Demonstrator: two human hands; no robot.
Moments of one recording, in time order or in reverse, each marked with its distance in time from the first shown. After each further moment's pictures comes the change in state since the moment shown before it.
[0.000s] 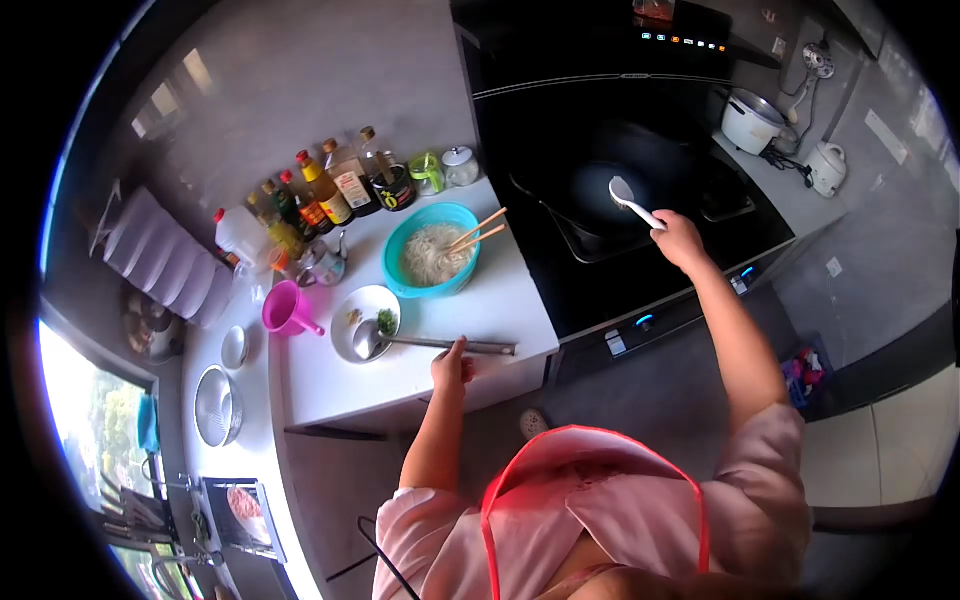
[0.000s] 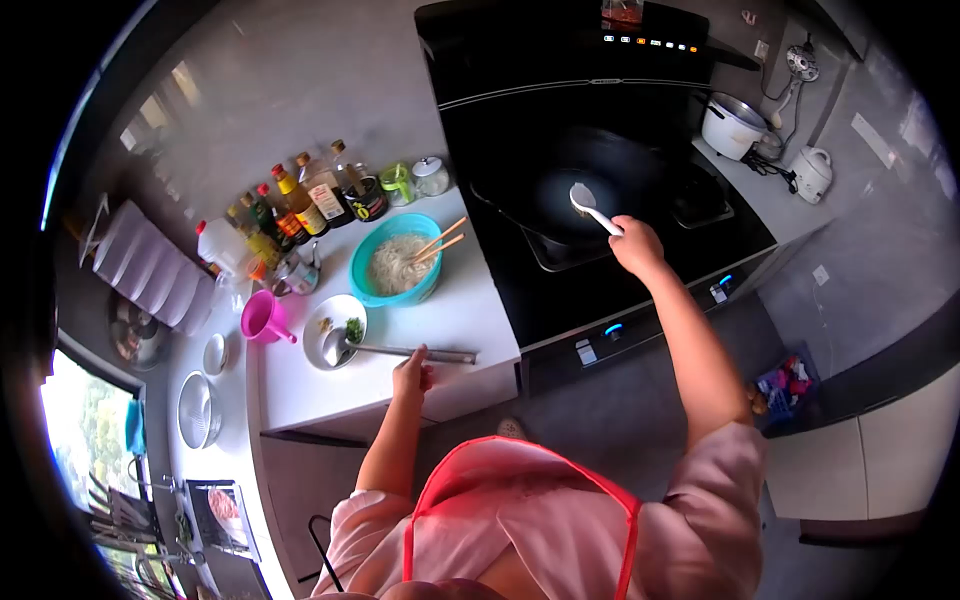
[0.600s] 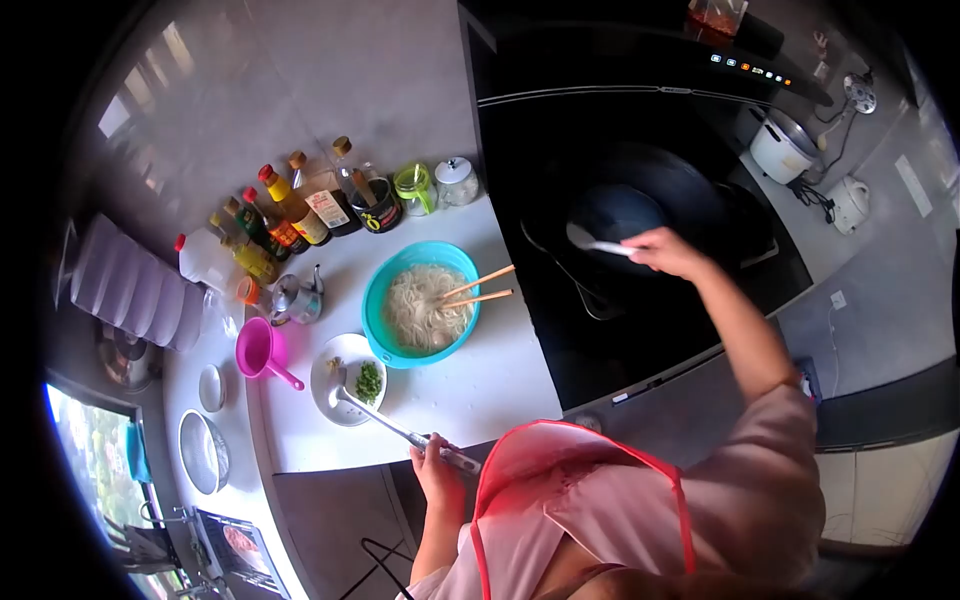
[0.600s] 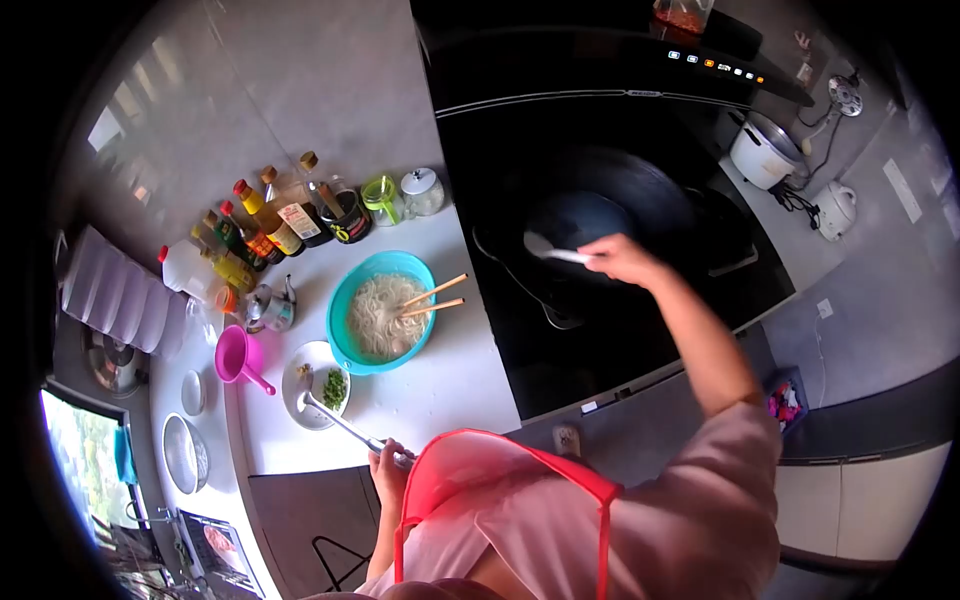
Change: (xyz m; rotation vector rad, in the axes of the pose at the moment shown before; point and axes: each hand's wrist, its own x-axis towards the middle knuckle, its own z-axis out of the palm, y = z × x) left_hand -0.063 0.031 0.007 -0.418 0.217 0.094; right_hand 0.144 -0.005 0.062 0.350 -0.706 -0.069
